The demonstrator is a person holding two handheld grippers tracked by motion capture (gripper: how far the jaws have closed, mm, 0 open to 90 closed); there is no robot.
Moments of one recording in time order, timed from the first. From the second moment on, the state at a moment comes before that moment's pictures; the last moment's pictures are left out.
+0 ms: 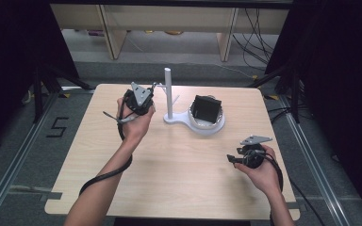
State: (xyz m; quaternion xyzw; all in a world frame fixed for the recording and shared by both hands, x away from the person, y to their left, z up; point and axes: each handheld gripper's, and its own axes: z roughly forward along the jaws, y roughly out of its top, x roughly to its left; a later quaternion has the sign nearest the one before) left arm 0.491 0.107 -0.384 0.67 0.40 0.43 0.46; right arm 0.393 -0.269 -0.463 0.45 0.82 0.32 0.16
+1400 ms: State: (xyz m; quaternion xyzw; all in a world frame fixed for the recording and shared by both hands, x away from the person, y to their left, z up) left arm 0.487 0.093 -0.386 0.69 0.36 0.45 0.44; right arm 0.394 -0.269 -0.465 0.45 0.82 0.31 0.16
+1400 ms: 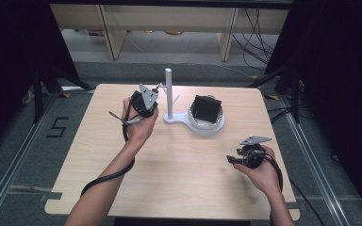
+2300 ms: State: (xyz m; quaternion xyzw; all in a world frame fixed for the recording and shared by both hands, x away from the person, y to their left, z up) left arm 0.484 0.091 -0.391 0.71 0.35 0.41 0.45; right arm 0.394 -0.272 -0.465 0.45 0.82 0.31 0.16
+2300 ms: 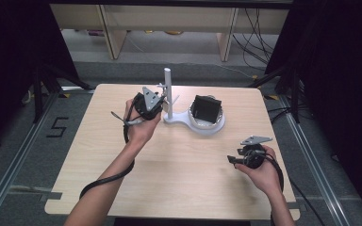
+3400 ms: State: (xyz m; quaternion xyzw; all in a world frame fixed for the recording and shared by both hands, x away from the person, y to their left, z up) left arm 0.434 0.181 -0.393 0.76 0.37 0.35 0.41; right arm 0.393 -0.272 -0.467 0.45 0.82 0.31 0.15
